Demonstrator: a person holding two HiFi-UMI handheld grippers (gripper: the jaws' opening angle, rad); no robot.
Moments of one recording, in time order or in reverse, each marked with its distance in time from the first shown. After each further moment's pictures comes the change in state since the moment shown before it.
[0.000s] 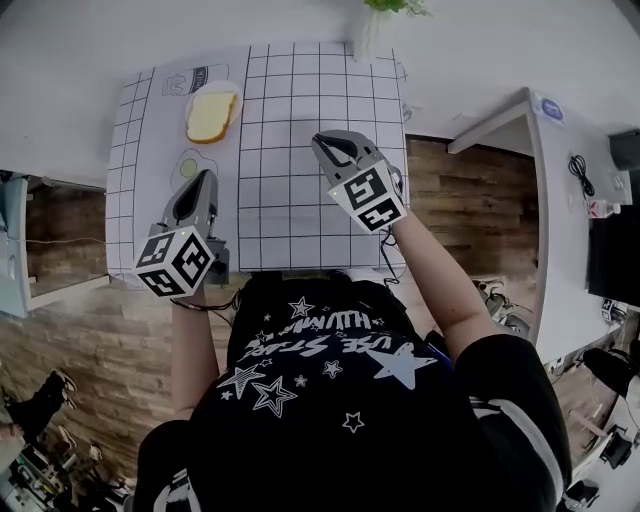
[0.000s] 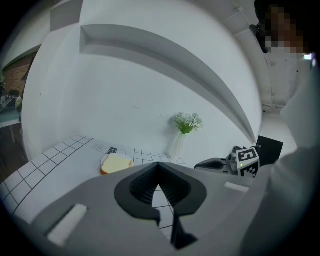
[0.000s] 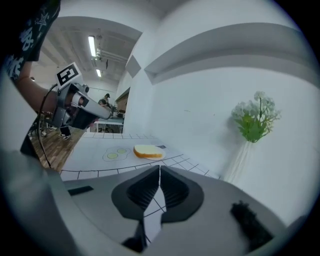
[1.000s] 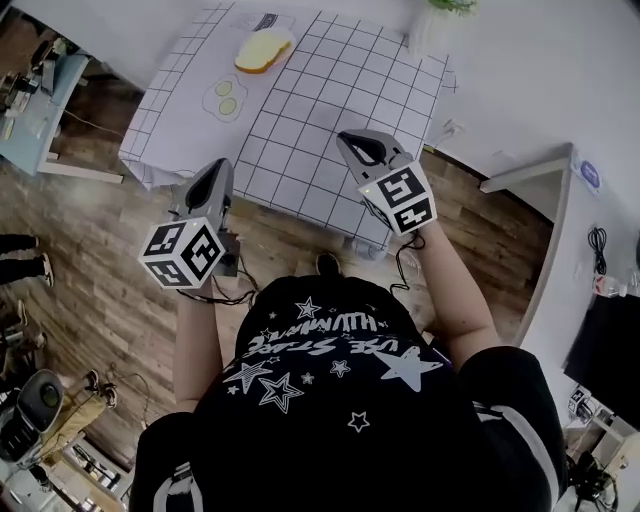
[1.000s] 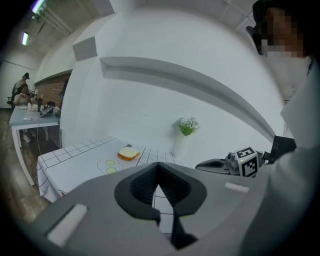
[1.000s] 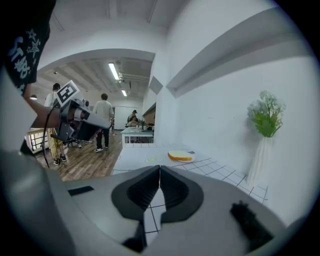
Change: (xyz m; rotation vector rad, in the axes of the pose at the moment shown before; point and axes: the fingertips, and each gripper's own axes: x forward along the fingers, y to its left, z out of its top) left arm -0.109 -0.105 -0.062 -0.051 -0.111 0.279; right arm -0.099 0.048 -0.018 0.002 -0.147 0.347
